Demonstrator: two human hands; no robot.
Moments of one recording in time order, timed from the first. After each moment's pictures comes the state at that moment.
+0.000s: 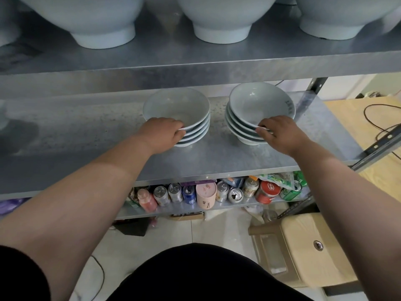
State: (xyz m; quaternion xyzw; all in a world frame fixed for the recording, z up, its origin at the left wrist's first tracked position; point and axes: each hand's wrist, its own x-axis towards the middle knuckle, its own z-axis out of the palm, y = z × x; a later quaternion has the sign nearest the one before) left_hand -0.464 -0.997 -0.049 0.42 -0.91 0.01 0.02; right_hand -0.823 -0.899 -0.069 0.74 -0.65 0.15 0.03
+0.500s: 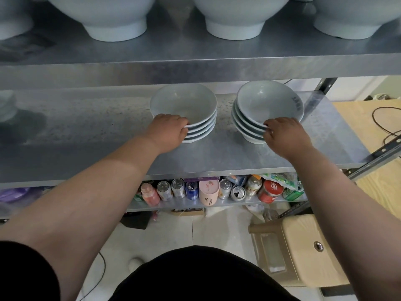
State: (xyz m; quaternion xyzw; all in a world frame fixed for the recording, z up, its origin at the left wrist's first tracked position) left_hand -0.461 -0.992 -0.061 0.44 -0.89 -0.01 0.06; right_hand -0.798 -0.893 -0.065 0.70 -0.71 0.11 0.07
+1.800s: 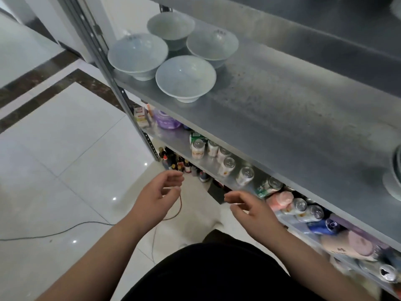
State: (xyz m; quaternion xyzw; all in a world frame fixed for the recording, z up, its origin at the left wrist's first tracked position) left_hand 0.023 -0.736 -0.097 0.71 -0.40 -0.41 0.41; right_hand -0.223 -0.829 -0.118 0.71 -0.46 0.13 -0.52
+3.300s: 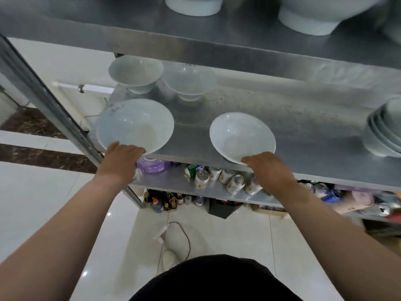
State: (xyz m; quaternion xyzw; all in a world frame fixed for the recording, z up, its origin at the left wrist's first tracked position) left_hand 0.344 -0.960 -0.127 0.62 -0.78 0.01 0.03; right_hand -0.064 -0.930 -0.093 0.80 -0.60 -0.09 0.00
